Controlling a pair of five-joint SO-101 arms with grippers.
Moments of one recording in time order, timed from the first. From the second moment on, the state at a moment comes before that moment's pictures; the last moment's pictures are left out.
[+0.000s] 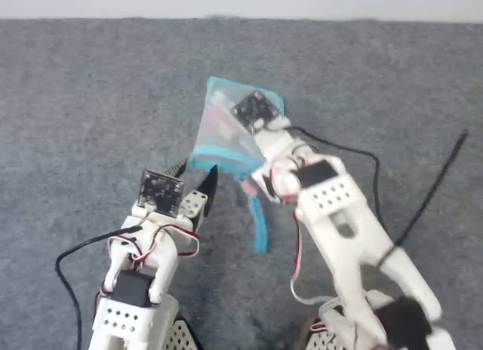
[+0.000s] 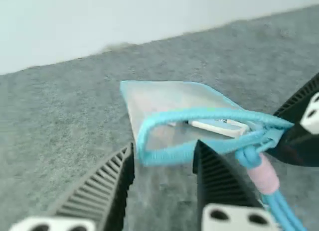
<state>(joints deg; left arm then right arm) 7.6 -93.4 94.2 35.7 -0.5 -27.3 -17.1 34.5 49.8 14.3</state>
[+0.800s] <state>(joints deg) 16.7 -92.9 96.1 38.0 -0.5 -31.8 -23.5 34.3 57.6 8.1</state>
